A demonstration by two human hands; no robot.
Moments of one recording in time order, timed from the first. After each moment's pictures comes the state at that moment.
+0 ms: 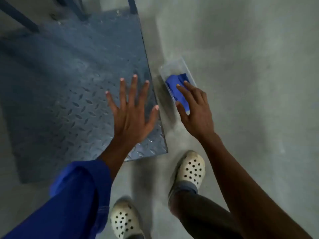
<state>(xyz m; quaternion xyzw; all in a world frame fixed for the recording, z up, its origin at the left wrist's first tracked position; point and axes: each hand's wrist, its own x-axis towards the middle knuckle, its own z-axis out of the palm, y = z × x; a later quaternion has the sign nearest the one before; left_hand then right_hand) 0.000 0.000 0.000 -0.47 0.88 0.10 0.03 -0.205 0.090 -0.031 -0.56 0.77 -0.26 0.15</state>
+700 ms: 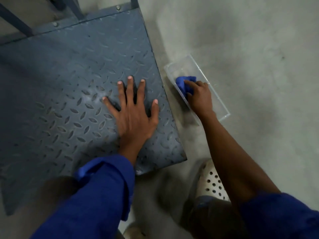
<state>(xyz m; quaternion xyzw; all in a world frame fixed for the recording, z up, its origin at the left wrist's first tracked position) 0.014 -0.014 -0.077 -0.55 0.83 0.07 -0.04 -0.231 0.027 -0.171 -0.44 0.86 -0.17 0.21</state>
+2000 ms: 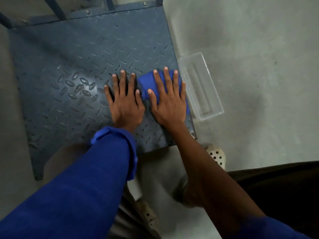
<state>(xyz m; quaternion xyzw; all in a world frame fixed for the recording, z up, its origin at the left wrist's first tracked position) 0.098 -0.036 -0.078 -0.57 0.81 0.08 -0.11 -0.035 0.026 -0.067 -0.53 0.83 -0.13 0.05</state>
